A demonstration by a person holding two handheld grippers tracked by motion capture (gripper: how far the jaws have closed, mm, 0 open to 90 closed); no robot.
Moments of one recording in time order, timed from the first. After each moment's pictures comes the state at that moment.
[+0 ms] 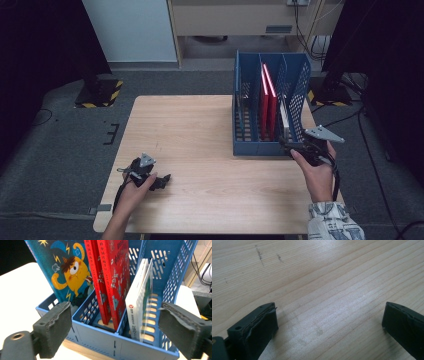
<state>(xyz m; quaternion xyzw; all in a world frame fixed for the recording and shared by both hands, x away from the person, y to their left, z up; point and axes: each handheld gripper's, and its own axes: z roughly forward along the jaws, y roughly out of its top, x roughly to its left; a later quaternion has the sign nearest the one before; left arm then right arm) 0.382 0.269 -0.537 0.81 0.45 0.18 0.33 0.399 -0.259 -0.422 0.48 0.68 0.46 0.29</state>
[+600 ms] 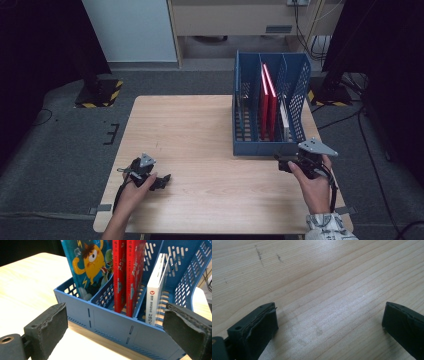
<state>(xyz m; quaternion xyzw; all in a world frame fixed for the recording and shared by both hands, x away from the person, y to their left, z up) 0.381 0.269 -0.537 0.81 0.45 0.18 0.33 0.372 -0.244 -0.437 0.44 0.71 0.46 0.29</state>
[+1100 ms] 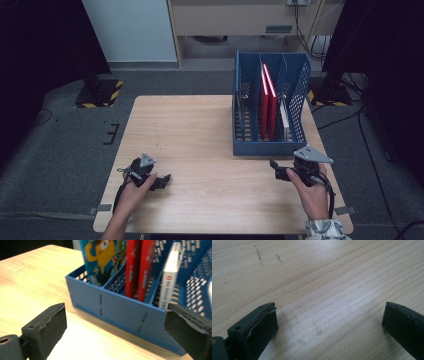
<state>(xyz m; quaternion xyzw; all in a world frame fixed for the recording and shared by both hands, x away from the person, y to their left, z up) 0.381 0.269 -0.537 0.81 0.45 0.18 0.33 0.357 -0.236 -0.450 0.43 0.73 0.45 0.28</state>
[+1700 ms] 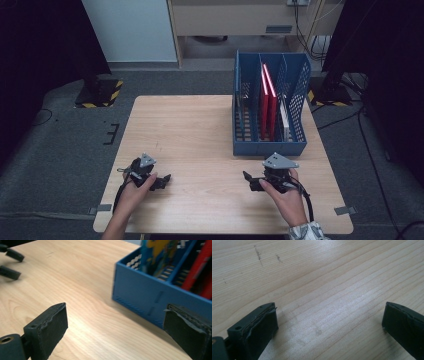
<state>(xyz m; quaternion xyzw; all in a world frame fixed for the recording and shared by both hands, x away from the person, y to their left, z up) 0.381 0.269 -0.537 0.81 0.45 0.18 0.33 0.349 -0.166 -0.472 0.37 0.78 0.44 0.23</state>
